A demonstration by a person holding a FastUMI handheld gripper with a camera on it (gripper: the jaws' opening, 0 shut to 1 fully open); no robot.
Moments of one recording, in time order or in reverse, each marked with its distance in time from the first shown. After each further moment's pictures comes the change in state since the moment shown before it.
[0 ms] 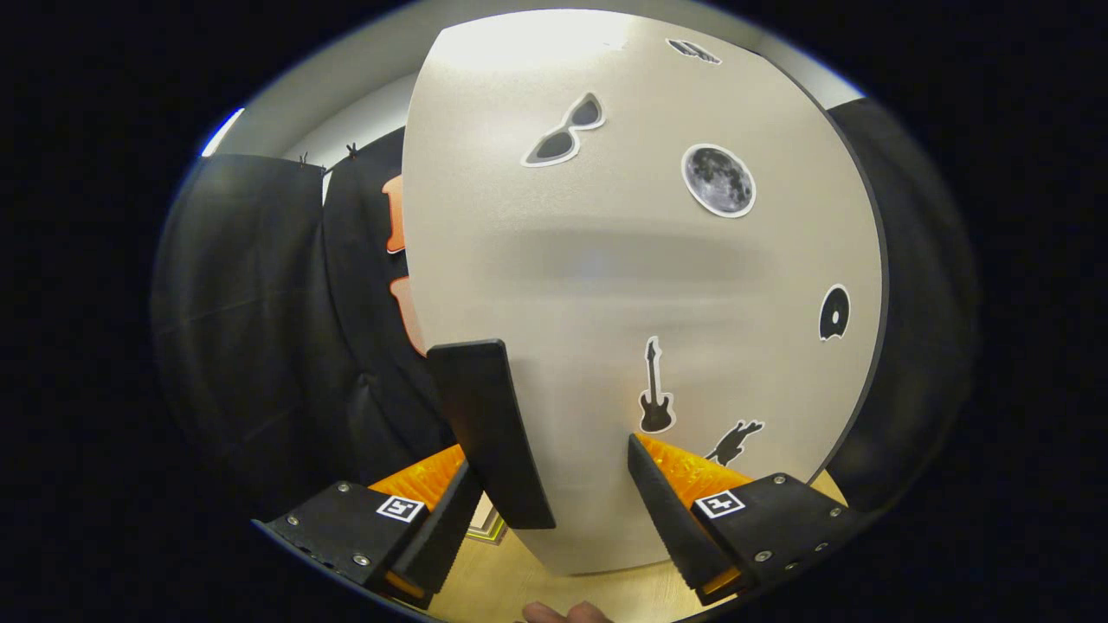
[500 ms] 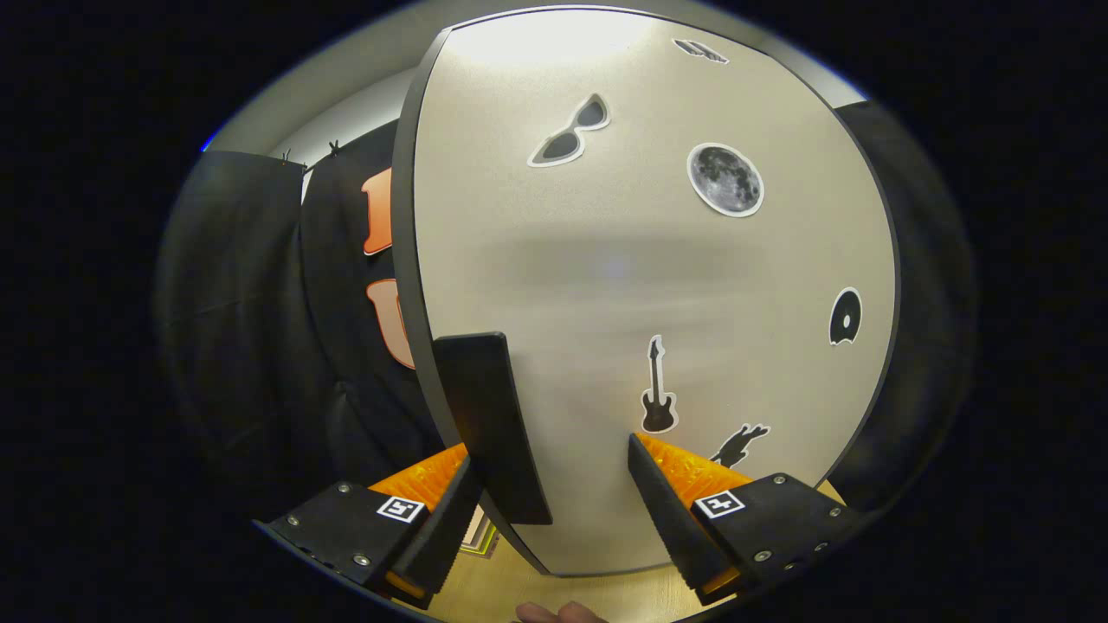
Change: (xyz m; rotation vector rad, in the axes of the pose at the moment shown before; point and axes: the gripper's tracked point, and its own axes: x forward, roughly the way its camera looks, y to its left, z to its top) arm 0.002 -0.001 0.000 0.001 -0.010 -0.055
